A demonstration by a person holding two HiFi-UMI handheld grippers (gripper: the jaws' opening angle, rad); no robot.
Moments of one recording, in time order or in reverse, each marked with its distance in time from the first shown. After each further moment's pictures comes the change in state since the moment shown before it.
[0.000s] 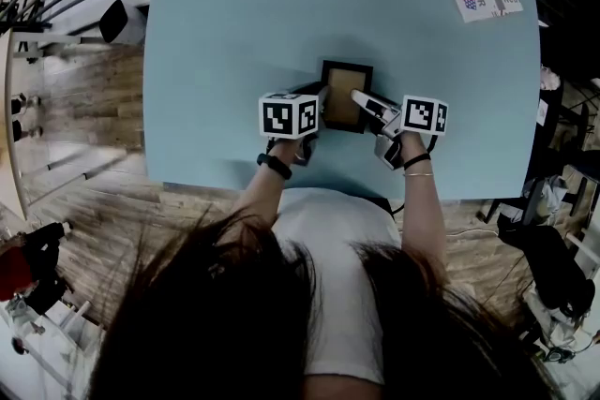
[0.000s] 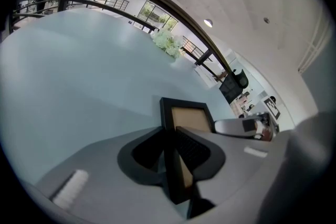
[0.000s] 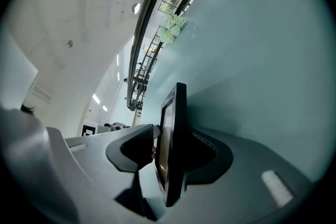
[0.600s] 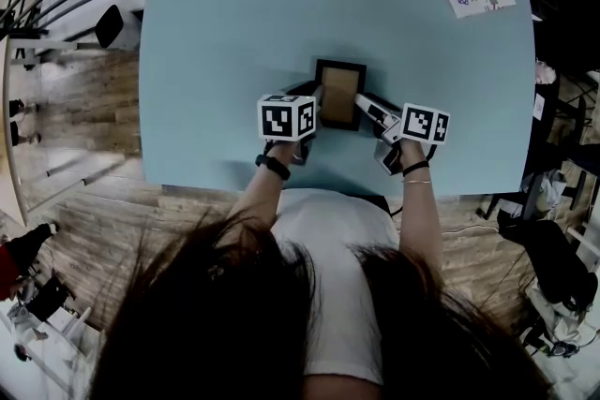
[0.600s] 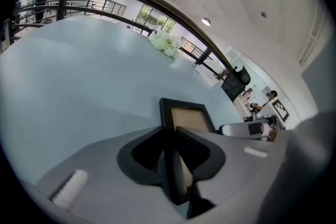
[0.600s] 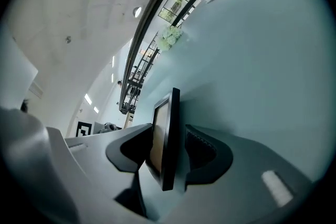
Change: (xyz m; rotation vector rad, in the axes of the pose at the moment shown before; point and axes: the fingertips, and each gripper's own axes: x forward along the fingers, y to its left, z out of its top) left arm 0.000 -0.003 0.002 0.058 -0.024 0.037; right arm -0.027 -0.016 -0.004 -0.036 -0.070 -0.090
